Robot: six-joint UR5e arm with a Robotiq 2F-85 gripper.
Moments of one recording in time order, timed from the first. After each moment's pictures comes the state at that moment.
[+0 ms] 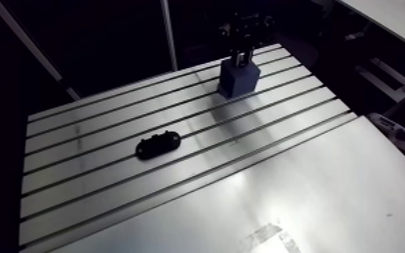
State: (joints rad) arm -0.43 -1.03 1.53 -1.97 -1.62 -1.96
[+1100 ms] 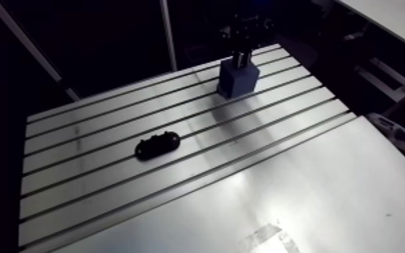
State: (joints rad) arm -0.43 -1.04 1.54 -1.97 -1.62 -1.96
